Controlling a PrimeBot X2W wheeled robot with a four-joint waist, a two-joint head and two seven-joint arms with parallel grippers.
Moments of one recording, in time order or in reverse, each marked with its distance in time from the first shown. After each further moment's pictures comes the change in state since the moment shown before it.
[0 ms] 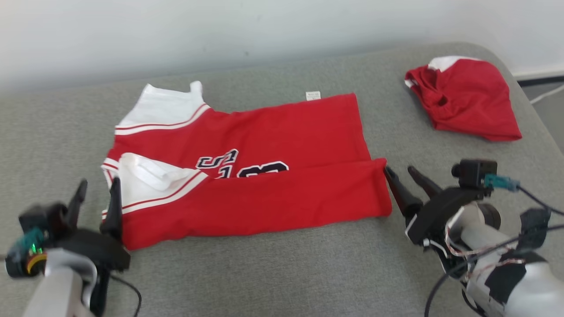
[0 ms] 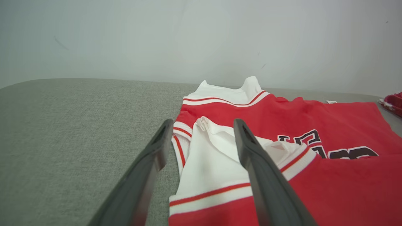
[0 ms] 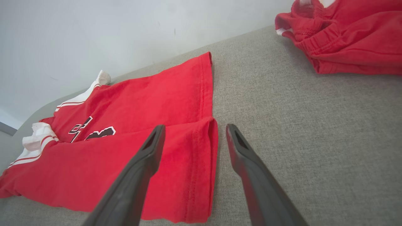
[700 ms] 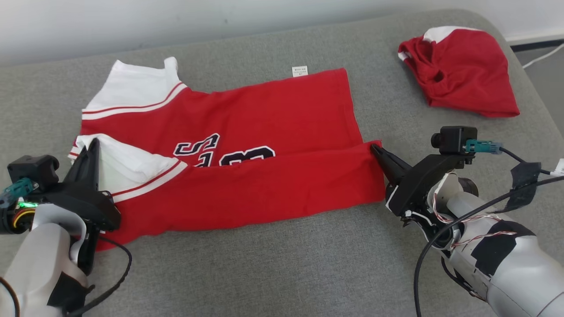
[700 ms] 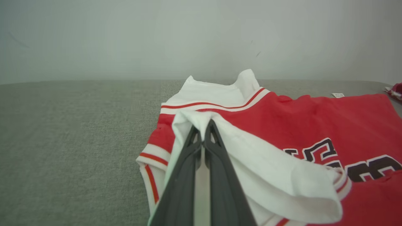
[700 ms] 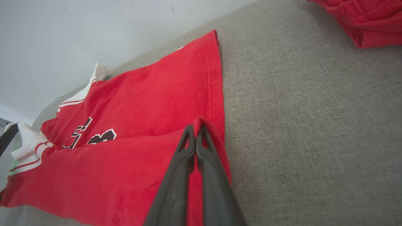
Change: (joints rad) left arm -0.145 0.027 -0.037 0.053 0.000 -0.008 0.064; right arm -0.072 0.053 -0.068 -0.028 0.027 0.000 0.163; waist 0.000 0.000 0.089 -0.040
